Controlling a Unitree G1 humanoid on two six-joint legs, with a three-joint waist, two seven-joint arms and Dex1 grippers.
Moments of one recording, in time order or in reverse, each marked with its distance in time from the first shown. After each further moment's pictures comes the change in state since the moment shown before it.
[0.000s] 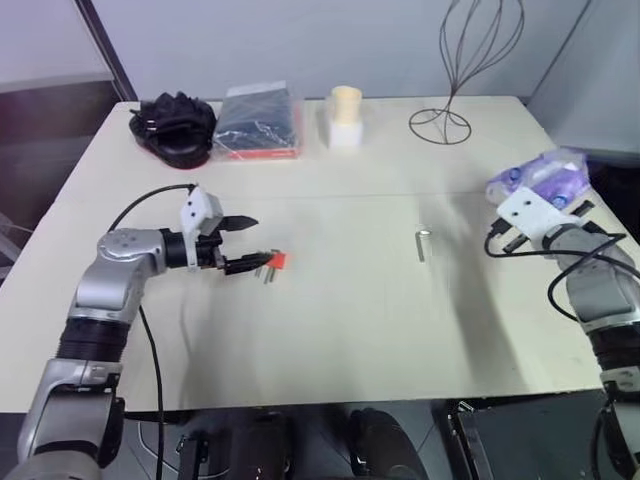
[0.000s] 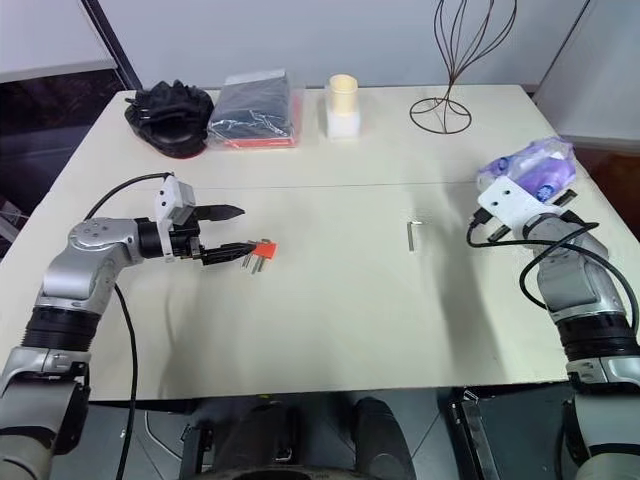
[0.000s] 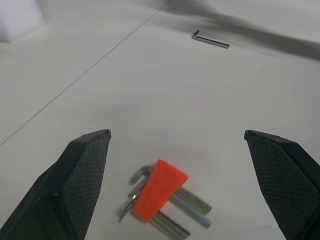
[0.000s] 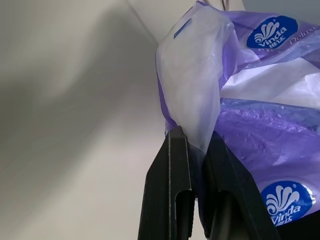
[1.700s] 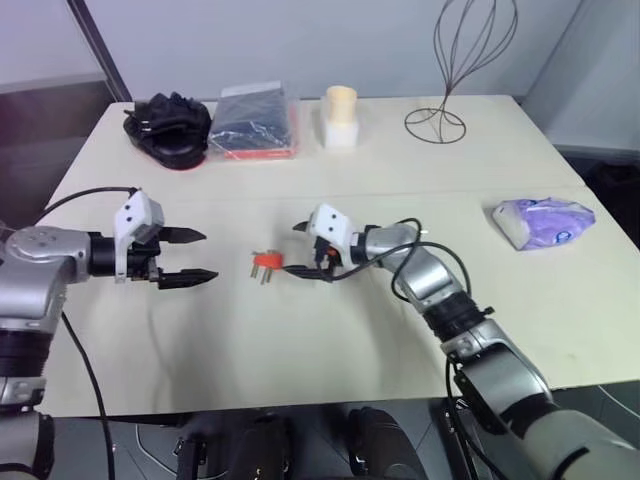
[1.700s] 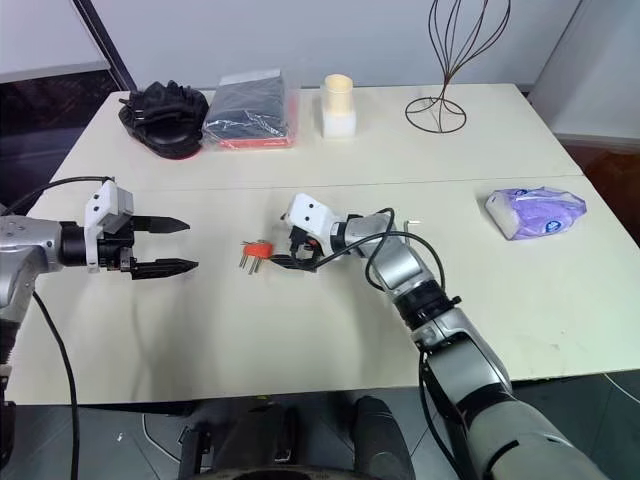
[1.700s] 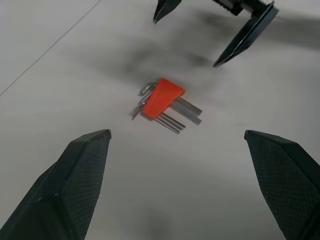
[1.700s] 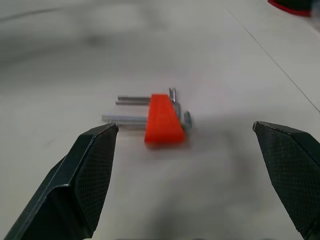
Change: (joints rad) left arm 0.123 0.285 0.101 -0.050 -0.028 0.089 -0.148; right arm -0.319 0.662 0.322 0.167 0.359 -0.220 0.510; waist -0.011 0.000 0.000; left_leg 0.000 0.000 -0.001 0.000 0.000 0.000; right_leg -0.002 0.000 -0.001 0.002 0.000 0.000
